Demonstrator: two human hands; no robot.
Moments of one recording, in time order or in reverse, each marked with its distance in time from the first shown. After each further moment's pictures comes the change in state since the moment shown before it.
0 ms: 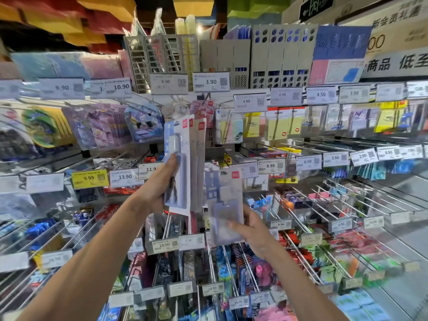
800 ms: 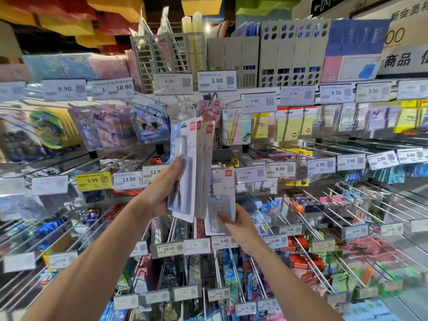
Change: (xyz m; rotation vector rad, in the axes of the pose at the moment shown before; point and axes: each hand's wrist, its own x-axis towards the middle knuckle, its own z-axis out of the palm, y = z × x) left_hand 0.005 0.001 -0.003 0.064 -0.129 0.021; right_hand 0.055 0.032 0.023 -0.236 0.086 -0.008
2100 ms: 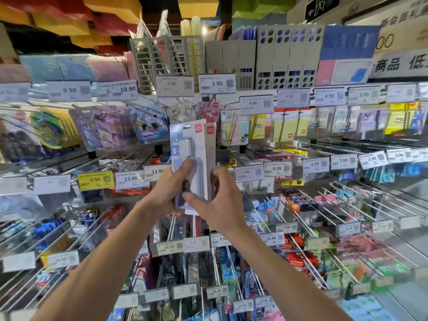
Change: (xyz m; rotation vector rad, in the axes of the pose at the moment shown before) left_hand 0.004 -0.005 0.013 0.089 0.099 0.126; right_hand -0.039 -0.120 0.052 -0.512 0.277 -0.552
